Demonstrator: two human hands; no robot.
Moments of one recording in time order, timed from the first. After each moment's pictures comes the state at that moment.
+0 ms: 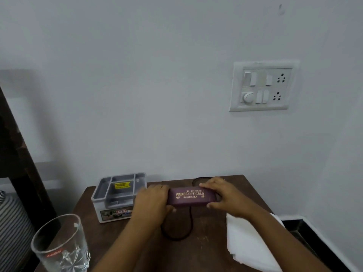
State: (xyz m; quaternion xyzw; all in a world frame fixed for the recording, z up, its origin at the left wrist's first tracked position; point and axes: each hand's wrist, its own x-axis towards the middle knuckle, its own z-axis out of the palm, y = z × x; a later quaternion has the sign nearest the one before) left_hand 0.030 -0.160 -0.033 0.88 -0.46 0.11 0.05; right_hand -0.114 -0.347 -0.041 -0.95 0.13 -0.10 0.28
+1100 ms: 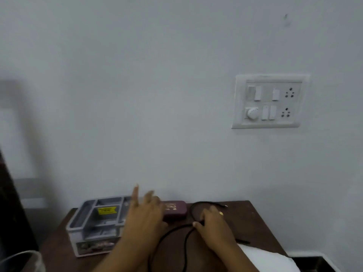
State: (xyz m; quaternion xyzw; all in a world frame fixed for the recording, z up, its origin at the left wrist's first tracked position) left_hand 0.051 -0.194 -0.032 0.86 -0.45 0.24 0.00; right_hand -0.051 -0.360 -0.095 -0.92 0.31 -0.14 0.20
